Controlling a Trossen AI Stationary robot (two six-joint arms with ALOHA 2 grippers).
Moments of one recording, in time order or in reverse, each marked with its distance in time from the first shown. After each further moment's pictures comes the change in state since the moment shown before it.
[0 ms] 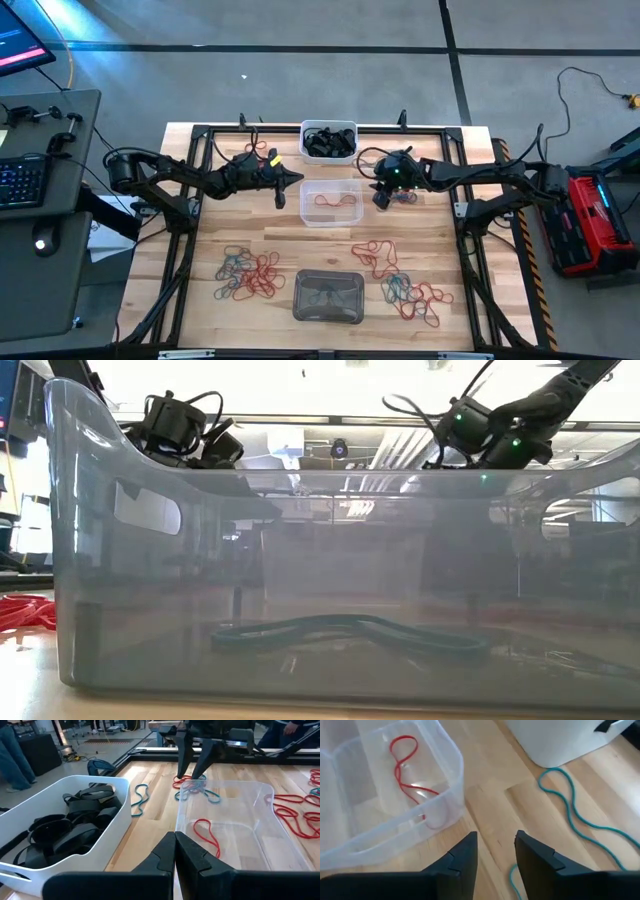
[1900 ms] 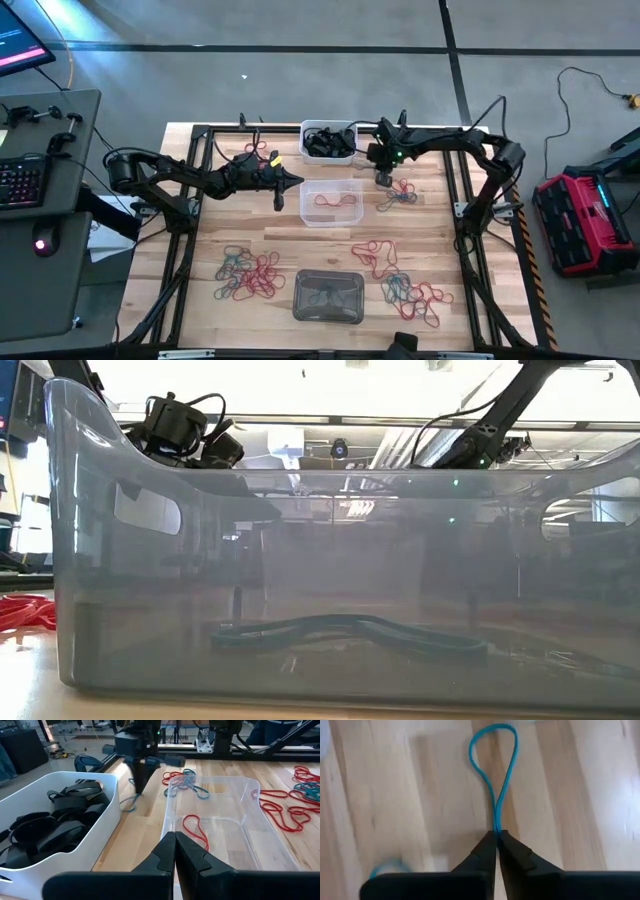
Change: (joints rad) left arm 0.000 0.000 0.000 -0.023 0.056 0.000; right arm -0.327 0.418 0.346 -0.310 -0.146 -0.570
